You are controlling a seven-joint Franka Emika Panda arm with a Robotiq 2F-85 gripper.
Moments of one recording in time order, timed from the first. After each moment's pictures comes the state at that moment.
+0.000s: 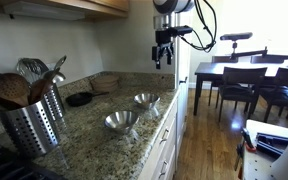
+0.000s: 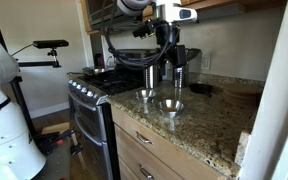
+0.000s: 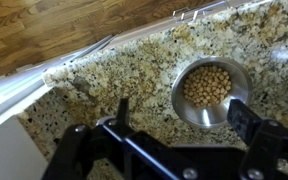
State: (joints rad) arm -0.12 -0.09 -0.12 -2.18 -0.07 2.16 -0.09
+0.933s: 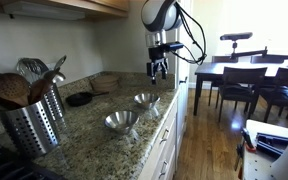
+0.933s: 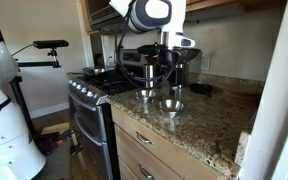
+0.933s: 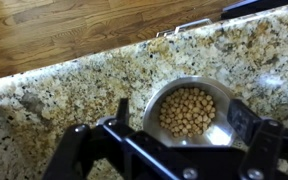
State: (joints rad) arm -0.11 0.07 -0.08 -2.15 -0.01 2.15 -0.15
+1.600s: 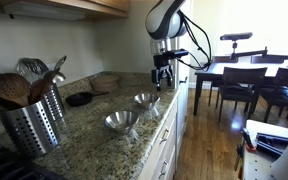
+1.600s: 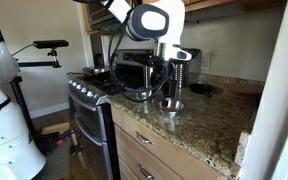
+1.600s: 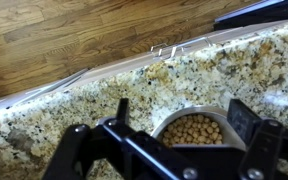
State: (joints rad) arm -0.12 0.07 -0.09 -2.22 0.03 2.18 -0.16
